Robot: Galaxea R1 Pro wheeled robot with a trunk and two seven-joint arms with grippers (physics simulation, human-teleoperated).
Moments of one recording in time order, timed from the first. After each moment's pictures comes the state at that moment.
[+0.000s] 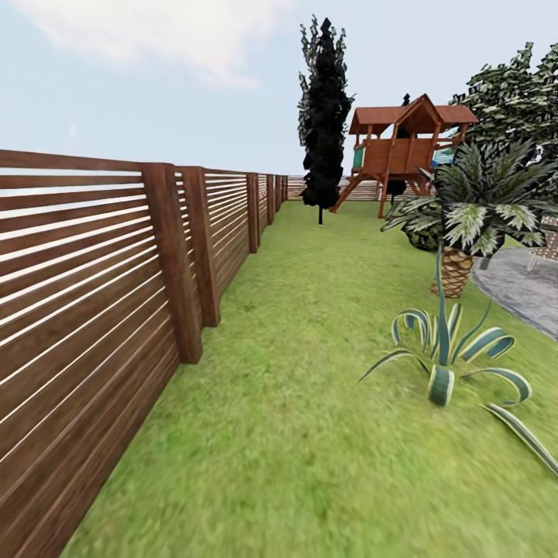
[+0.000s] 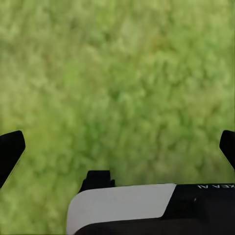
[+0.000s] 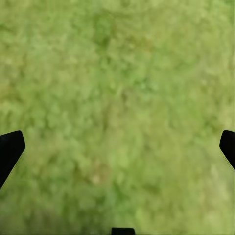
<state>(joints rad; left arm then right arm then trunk) 0.00 -0.02 0.00 -0.43 -0.01 -0.10 0.01 -0.04 0.00 0.01 -0.51 0.04 -0.16 0.00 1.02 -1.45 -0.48</state>
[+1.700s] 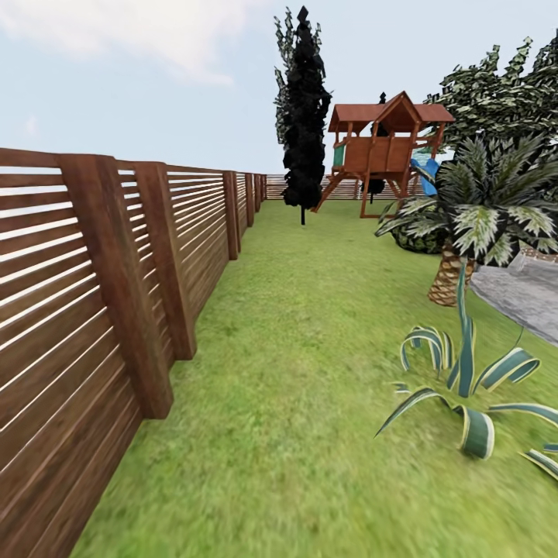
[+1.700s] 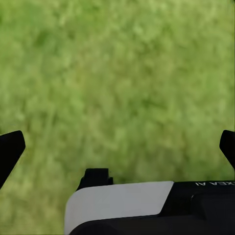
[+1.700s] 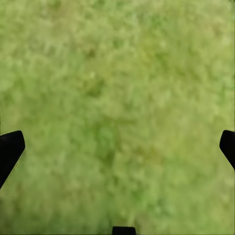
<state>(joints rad) 0.00 -0.03 0.00 -0.43 -0.01 -0.10 0.01 -0.04 0.00 0.01 -0.51 0.04 -0.16 0.00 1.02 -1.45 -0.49</state>
